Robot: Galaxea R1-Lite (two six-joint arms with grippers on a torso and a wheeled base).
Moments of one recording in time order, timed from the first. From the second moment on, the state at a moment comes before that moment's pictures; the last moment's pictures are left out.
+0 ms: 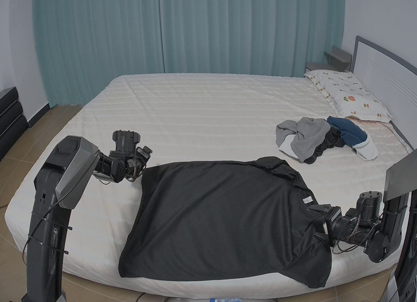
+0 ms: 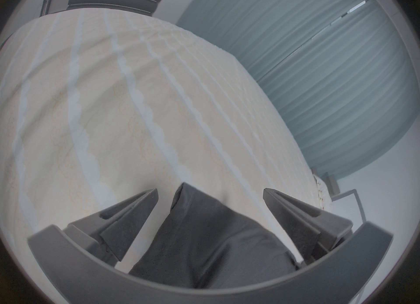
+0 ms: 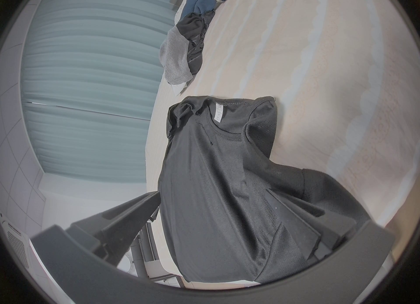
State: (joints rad) left arm -0.13 2.63 -1.74 -0.30 0.09 -1.01; right arm 0.11 2.23 -0.13 -1.55 0.28 1.17
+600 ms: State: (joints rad) left arm -0.15 2.68 -1.81 -0.25 0.09 -0.96; right arm 0.11 2.23 -0.13 -1.55 0.28 1.17
